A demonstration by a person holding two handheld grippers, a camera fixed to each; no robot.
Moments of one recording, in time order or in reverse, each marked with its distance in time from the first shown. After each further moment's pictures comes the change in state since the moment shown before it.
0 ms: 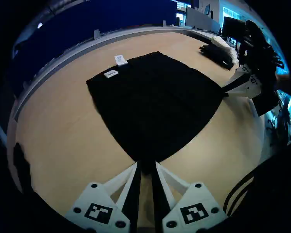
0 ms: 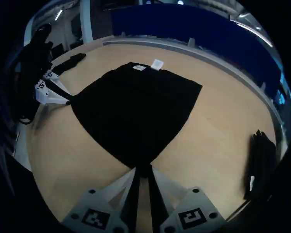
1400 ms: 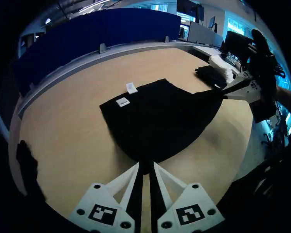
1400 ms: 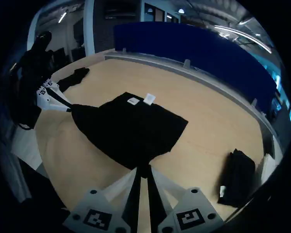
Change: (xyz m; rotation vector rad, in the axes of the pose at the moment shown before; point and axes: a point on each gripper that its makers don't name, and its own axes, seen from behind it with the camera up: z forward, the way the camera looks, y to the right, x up) left arm 0.051 0.022 -0.071 -0.009 0.075 -0.085; right arm 0.060 0.008 -0.088 -0.025 0.079 -0.032
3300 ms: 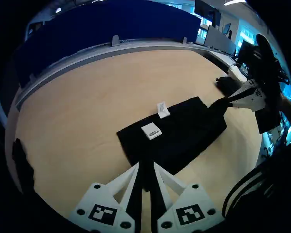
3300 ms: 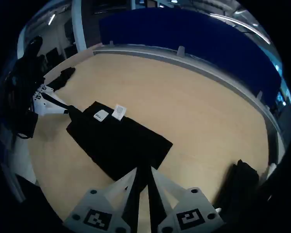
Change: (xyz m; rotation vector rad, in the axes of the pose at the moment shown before) left arm 0.035 -0.052 0.068 0.027 -0.025 -0.105; right arm 0.028 0.055 0.068 0.006 -0.098 0.071
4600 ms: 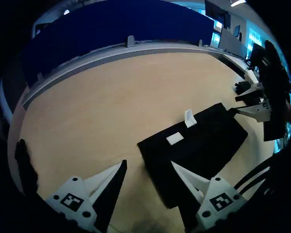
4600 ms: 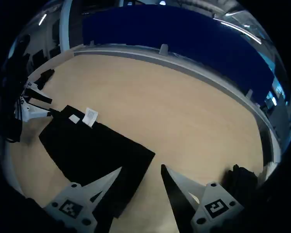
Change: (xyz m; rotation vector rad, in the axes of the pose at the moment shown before) left arm 0.016 -0.048 0.032 0.123 0.035 -0.024; right arm 0.011 0.046 0.049 -0.172 0.038 0.028
